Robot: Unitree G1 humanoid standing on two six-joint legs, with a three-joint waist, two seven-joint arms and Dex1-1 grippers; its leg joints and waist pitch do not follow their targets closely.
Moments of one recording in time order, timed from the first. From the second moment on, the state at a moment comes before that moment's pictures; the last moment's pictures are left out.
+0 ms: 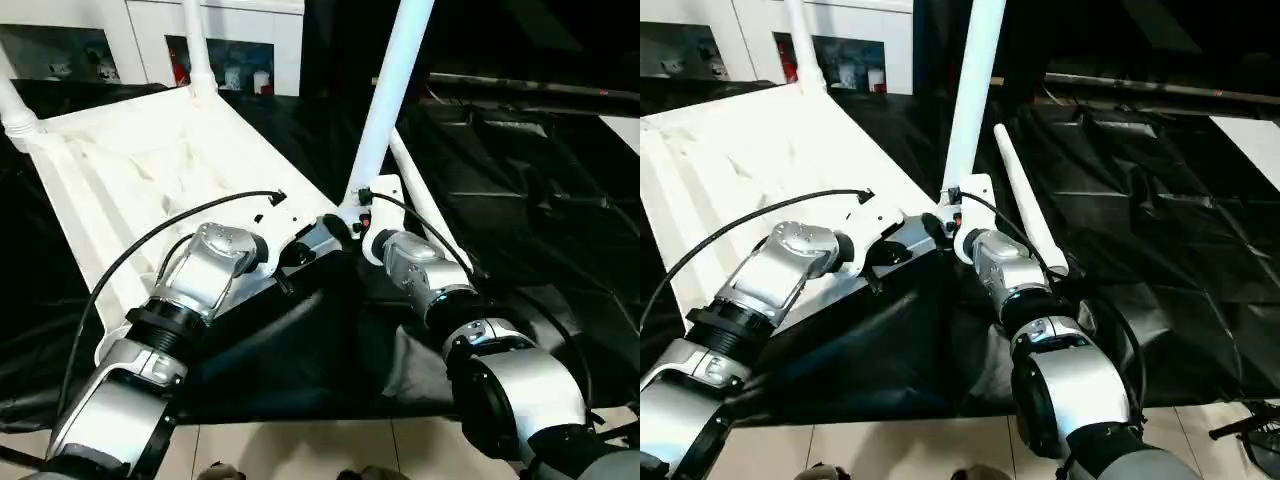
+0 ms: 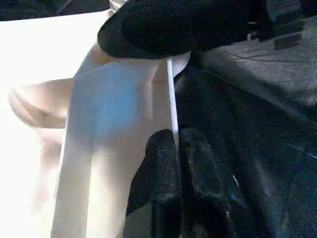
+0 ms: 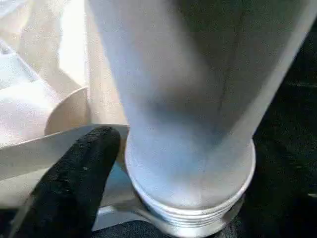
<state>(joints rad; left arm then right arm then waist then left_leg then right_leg) -0.71 0.28 -0.30 0.49 0.11 0.51 -0.80 -0.90 0.03 -0.08 1.14 0.11 0.10 0.33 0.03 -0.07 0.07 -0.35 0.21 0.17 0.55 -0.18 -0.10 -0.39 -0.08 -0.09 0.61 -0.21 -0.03</state>
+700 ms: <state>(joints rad) -0.64 0.37 -0.29 0.39 0.07 0.41 -0.95 -0.63 -0.19 0.06 0.65 0.09 0.19 0.72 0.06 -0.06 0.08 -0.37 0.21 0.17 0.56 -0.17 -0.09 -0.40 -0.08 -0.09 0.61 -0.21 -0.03</state>
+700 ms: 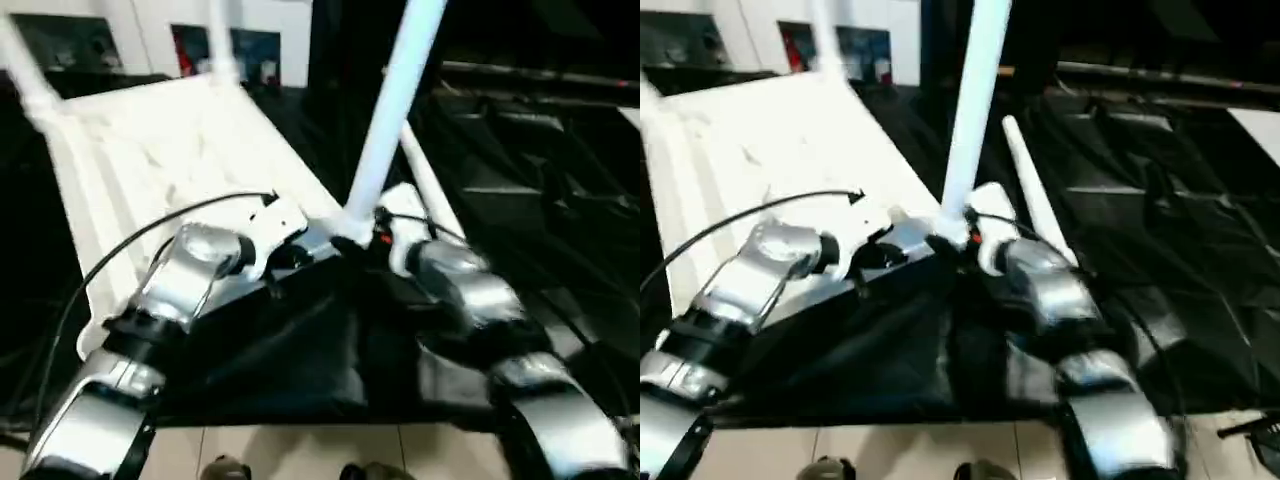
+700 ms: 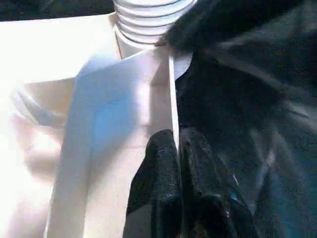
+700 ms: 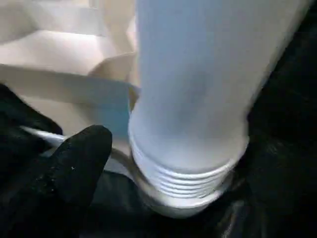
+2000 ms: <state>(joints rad) -0.56 0.50 -0.34 0.33 0.00 0.29 -1.24 -0.60 -0.37 0.21 0.52 0.11 0.13 1.16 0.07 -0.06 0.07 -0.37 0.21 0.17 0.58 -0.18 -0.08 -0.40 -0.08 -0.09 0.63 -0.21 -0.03</state>
